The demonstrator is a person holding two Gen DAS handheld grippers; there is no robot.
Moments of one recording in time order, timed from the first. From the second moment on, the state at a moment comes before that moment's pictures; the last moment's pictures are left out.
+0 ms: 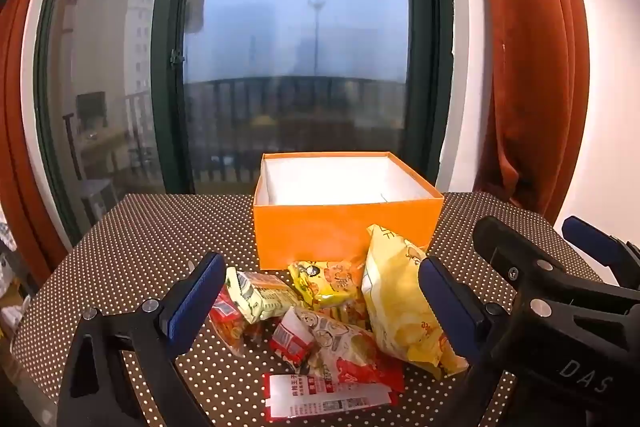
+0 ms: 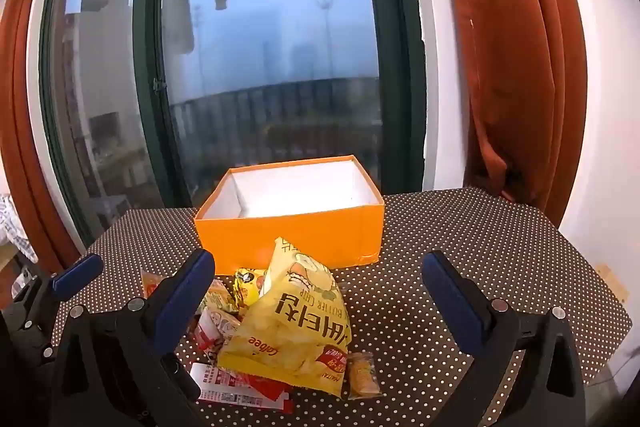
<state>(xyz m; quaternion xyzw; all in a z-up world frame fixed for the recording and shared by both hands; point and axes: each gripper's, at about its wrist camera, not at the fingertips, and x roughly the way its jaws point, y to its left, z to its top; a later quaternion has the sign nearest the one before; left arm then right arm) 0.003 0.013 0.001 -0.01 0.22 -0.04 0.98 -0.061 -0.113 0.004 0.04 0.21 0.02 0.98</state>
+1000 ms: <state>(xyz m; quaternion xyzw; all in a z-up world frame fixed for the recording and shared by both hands) 0.004 0.012 0.000 -0.02 0.22 -0.04 0.97 -0.062 -0.113 0.002 0.04 0.21 0.02 0.98</state>
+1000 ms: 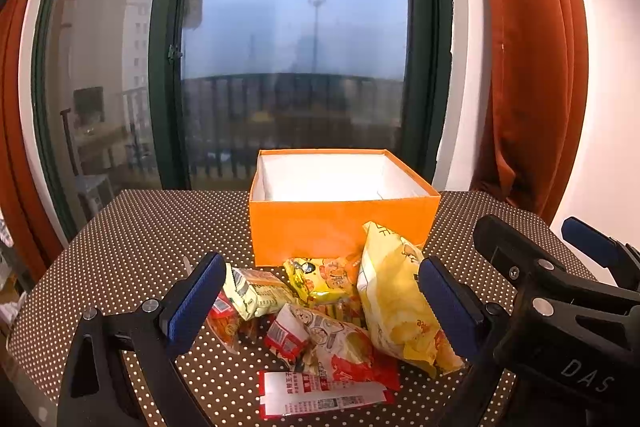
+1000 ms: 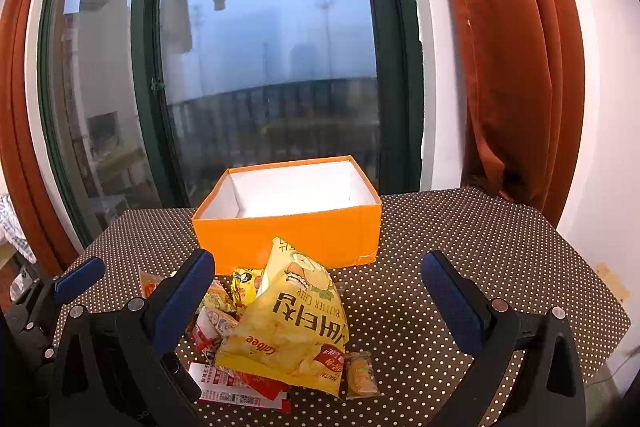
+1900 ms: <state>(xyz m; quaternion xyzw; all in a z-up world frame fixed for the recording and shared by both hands) 0.022 0.024 -0.010 -0.02 0.23 -0.03 0.97 -0.046 -0.104 -0.004 0.05 0.23 0.04 0.97</state>
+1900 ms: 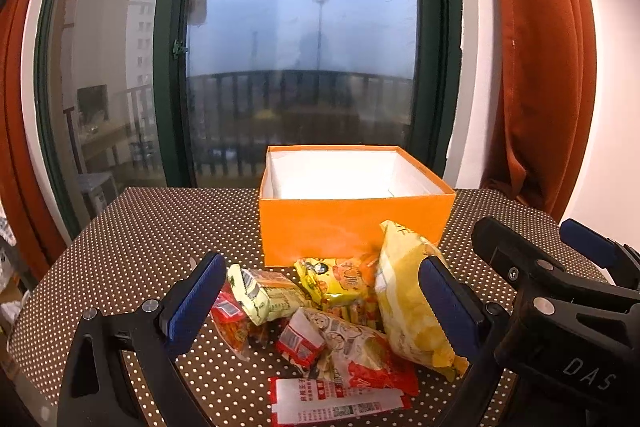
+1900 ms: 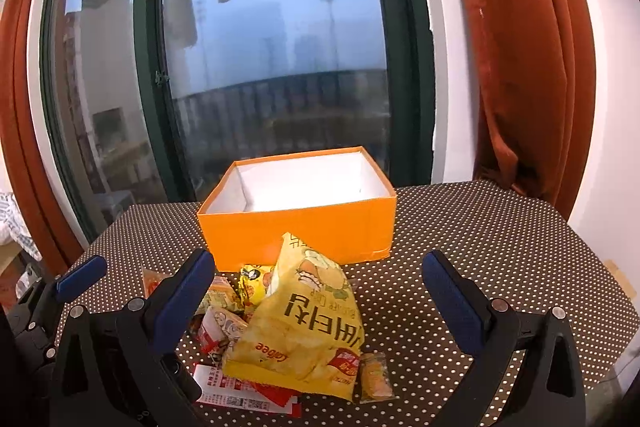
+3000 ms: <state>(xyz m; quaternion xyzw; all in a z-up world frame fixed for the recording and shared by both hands) 0.120 0.045 -0.120 -0.02 0.37 0.02 0.93 0.057 -0.076 -0.104 0.07 0.38 0.04 0.92</state>
